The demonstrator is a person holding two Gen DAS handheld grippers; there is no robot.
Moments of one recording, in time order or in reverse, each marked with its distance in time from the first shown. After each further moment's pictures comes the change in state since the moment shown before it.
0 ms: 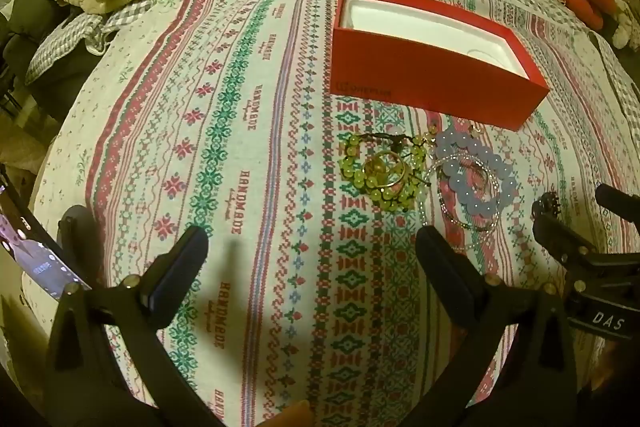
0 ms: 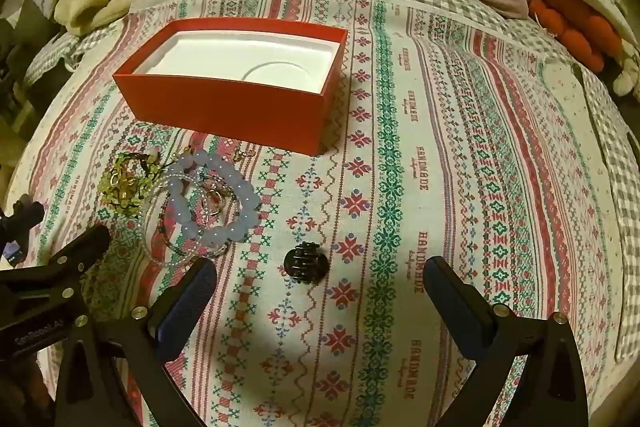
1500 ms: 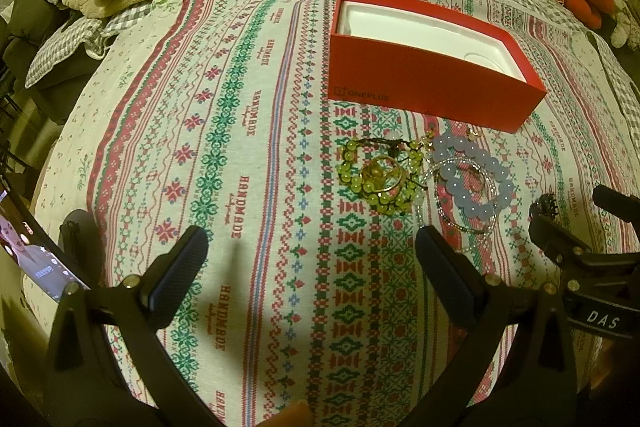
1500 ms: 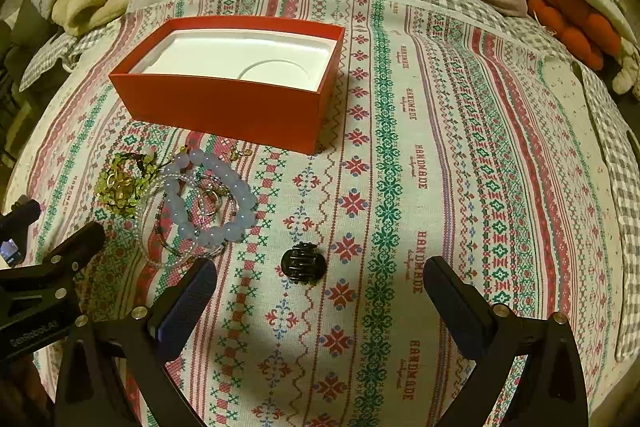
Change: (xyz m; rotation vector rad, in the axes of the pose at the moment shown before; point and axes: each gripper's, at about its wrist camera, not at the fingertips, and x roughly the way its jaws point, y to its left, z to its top) left arm -0.004 0.001 0.004 0.000 -0.010 0.005; right arm 0.002 -0.001 0.001 0.000 0.006 -0.002
